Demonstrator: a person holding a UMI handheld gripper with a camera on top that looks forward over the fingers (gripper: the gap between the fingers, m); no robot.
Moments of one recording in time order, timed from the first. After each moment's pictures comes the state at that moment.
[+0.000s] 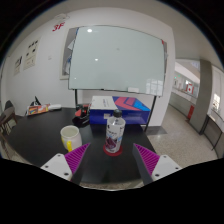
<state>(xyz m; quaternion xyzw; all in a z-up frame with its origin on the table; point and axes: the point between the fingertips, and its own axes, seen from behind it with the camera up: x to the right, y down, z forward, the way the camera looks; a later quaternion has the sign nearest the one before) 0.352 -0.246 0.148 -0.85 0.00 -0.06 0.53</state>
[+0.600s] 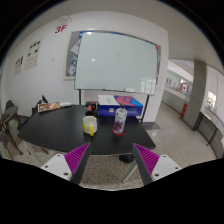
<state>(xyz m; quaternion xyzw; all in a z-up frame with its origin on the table) 0.272 -0.435 0.199 -0.85 0.02 -0.09 0.52</state>
